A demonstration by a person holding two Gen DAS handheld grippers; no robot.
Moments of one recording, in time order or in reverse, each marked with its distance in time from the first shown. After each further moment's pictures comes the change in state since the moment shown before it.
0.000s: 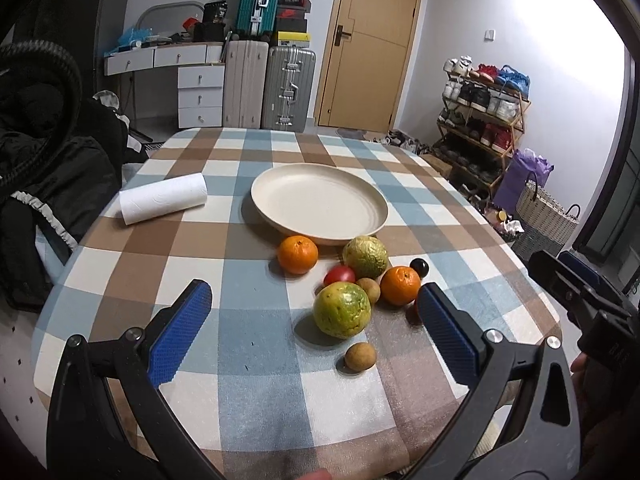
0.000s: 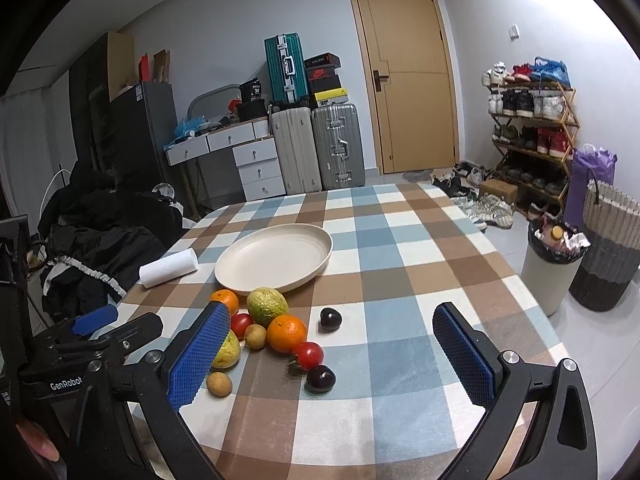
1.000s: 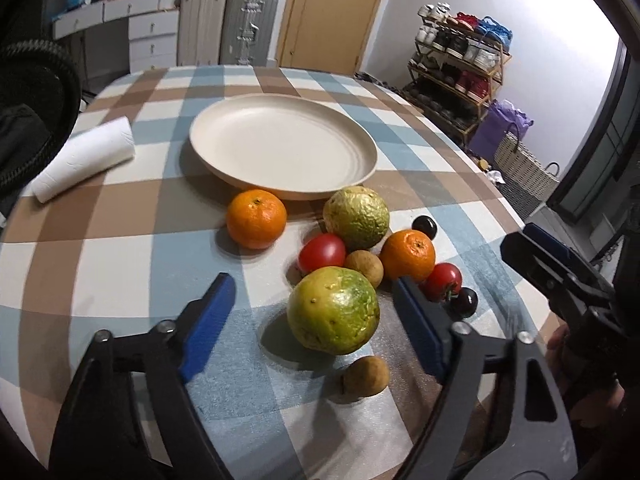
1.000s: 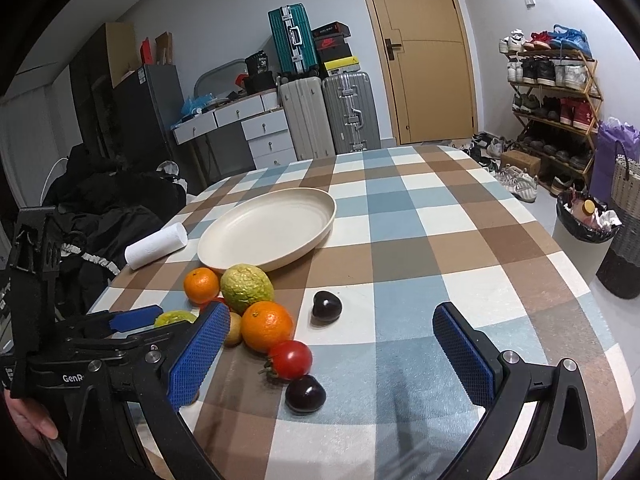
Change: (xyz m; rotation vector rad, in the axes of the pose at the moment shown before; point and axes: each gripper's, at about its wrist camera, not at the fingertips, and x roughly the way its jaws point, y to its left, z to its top) left arm 0.113 -0.003 0.002 0.018 0.247 -0.165; right arm 0.077 -0.024 -0.011 0.020 0.103 0.075
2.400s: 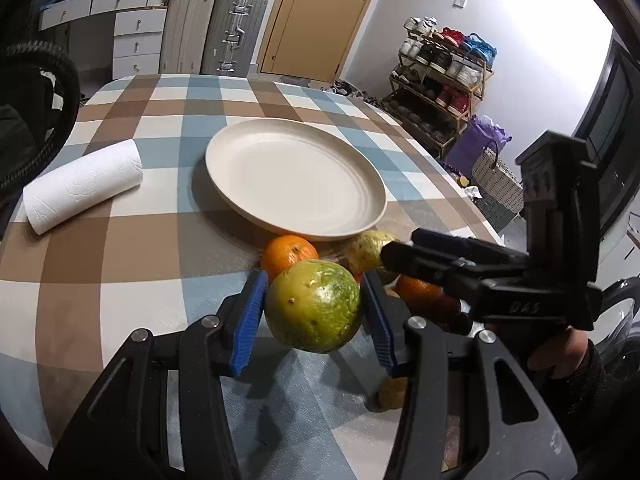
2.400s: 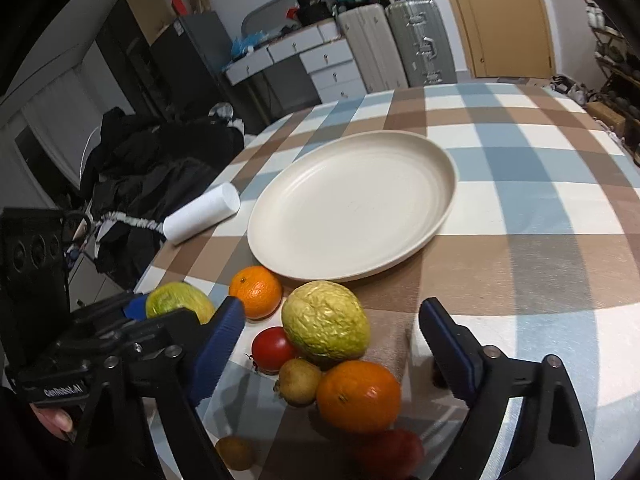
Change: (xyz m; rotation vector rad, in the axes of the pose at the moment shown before) left arm -0.025 0.049 0.024 -0.033 -0.043 -0.105; right arm 0.106 0.044 0.040 -0.021 0.293 0.280
